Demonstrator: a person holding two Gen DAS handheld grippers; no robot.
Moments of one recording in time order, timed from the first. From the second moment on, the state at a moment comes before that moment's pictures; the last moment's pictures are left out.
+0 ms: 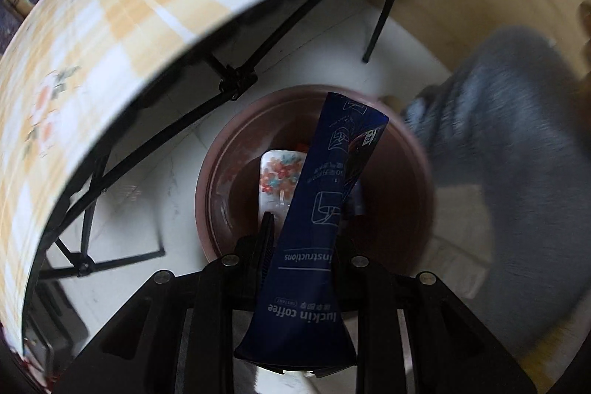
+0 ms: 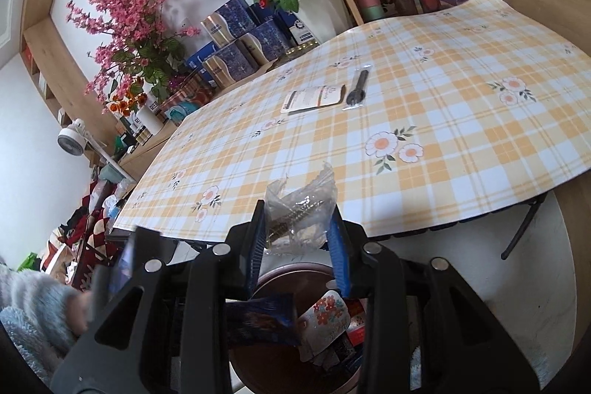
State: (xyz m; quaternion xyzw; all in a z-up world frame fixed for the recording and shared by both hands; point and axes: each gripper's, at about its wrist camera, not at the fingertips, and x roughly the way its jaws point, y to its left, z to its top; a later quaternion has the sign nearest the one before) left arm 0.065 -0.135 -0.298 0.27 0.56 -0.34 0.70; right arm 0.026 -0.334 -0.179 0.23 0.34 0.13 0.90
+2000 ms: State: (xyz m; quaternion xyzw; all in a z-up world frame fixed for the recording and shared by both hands) left arm 0.061 0.053 -0.193 -0.02 0.35 -0.14 0.93; right arm 0.047 -0.210 -0.280 0.03 0.53 0.12 0.84
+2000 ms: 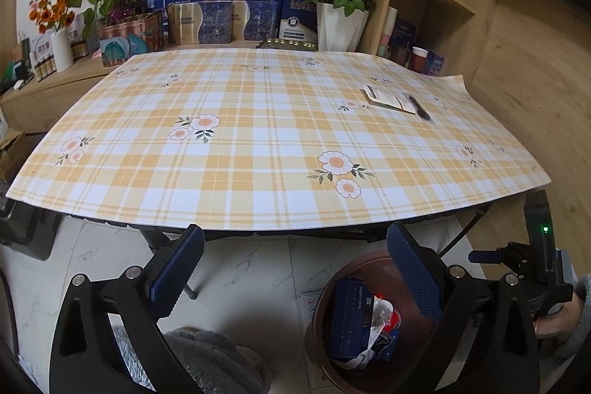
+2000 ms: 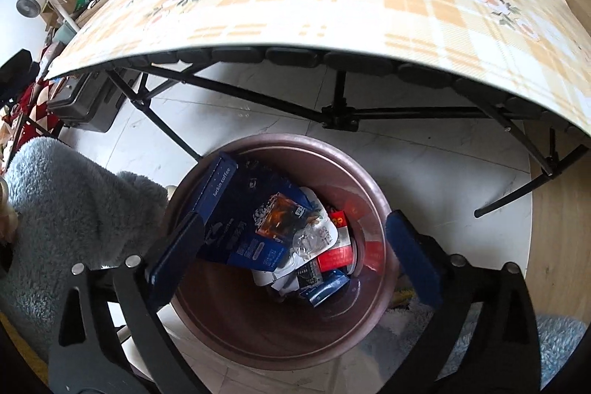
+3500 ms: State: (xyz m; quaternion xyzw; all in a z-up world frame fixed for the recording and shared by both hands) left arm 0.224 -0.036 -0.123 -0.06 0.36 -0.25 0.90; right arm 0.149 -0.378 -0.149 0.12 0.37 -0.02 0.92
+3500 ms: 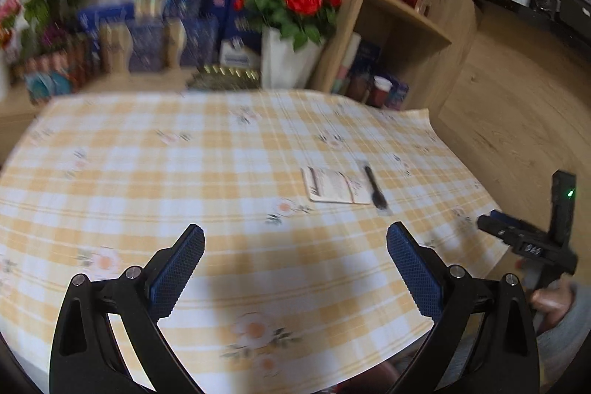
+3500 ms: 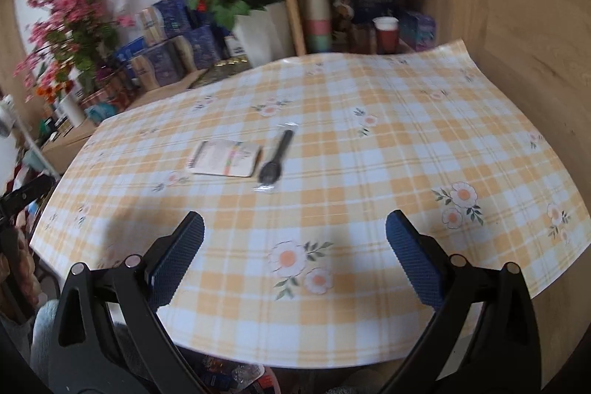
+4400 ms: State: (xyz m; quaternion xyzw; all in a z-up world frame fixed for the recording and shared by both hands) left arm 0.396 -0.120 -0.229 -0.22 0.50 -0.26 0.80; right arm 0.203 -0.399 -0.189 0.16 0.39 0.00 0.91
